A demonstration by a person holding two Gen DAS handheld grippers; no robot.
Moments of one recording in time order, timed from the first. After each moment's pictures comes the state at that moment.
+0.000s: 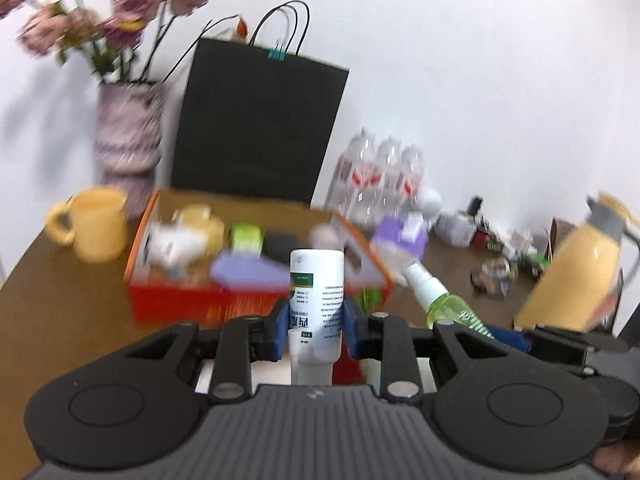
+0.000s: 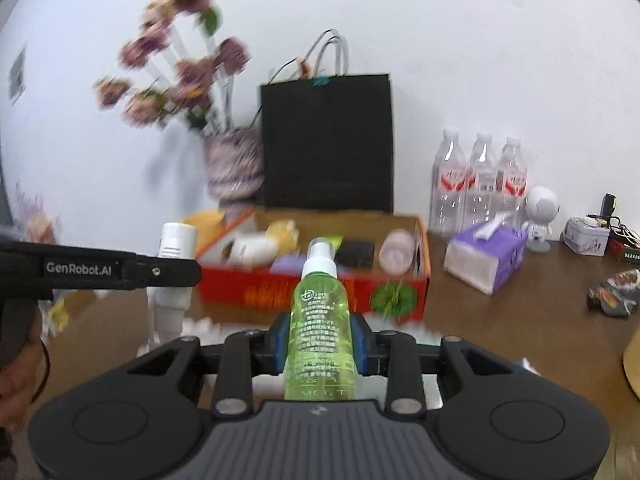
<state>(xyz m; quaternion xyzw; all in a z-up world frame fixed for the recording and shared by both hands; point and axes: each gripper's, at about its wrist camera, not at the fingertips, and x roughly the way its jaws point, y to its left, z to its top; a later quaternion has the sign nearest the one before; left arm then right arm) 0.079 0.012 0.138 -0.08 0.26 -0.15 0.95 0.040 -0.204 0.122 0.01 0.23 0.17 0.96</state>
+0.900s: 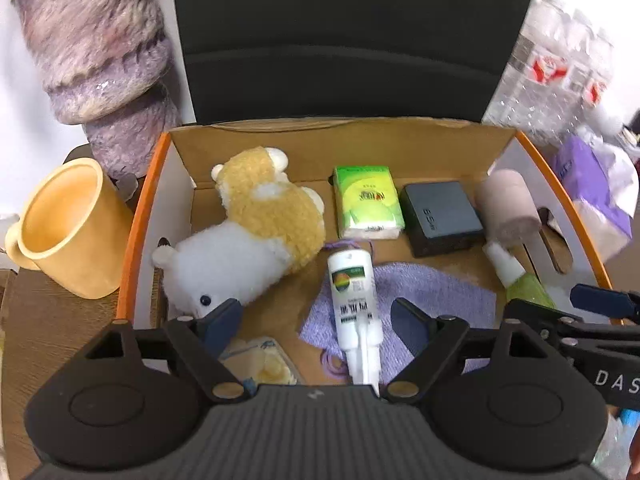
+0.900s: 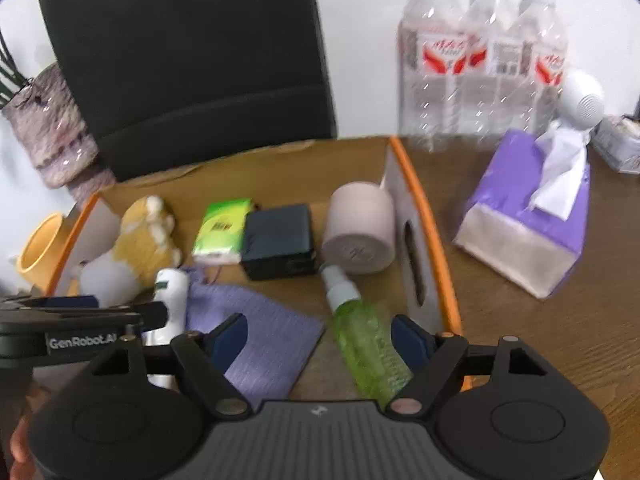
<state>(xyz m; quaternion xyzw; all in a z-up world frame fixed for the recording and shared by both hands) 0.330 0.010 0.065 0.01 0.49 -0.03 0.87 0.318 -0.173 0.067 0.05 0.46 0.07 0.88</state>
